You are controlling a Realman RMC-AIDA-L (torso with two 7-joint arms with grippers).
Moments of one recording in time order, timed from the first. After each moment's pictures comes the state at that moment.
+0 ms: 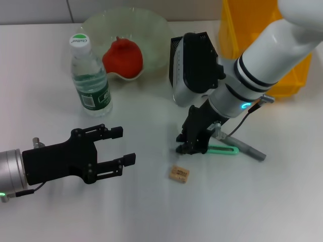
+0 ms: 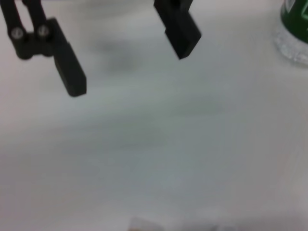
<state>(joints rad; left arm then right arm) -0.40 -2.06 0.70 0.42 1.93 1.62 -1.00 0.98 2.09 -1.64 -0.67 -2.27 -1.21 1.95</state>
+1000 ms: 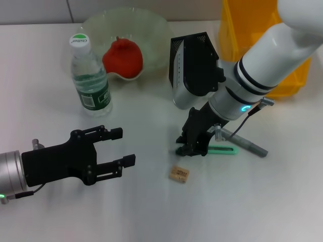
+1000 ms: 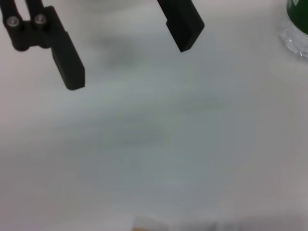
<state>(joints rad) -0.40 -2.06 0.70 0.42 1.93 1.62 -1.00 0.96 2.09 -1.65 -0.68 -2.26 -1.21 1.96</state>
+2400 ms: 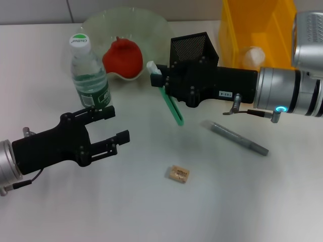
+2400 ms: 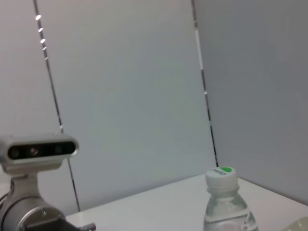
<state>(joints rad) -0.40 -2.07 0.60 0.40 1.90 1.67 -1.00 0.68 2.08 -1.16 -0.38 -1.40 -1.35 1.15</state>
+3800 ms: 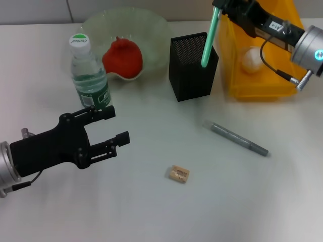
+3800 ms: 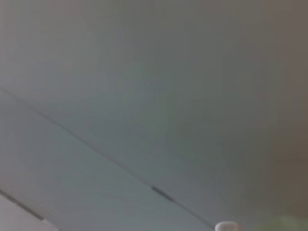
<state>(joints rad) -0.39 -2.07 0.60 0.40 1.88 1.70 -0.98 0.70 2.06 -0.79 -0.32 -1.37 -1.17 1.85</state>
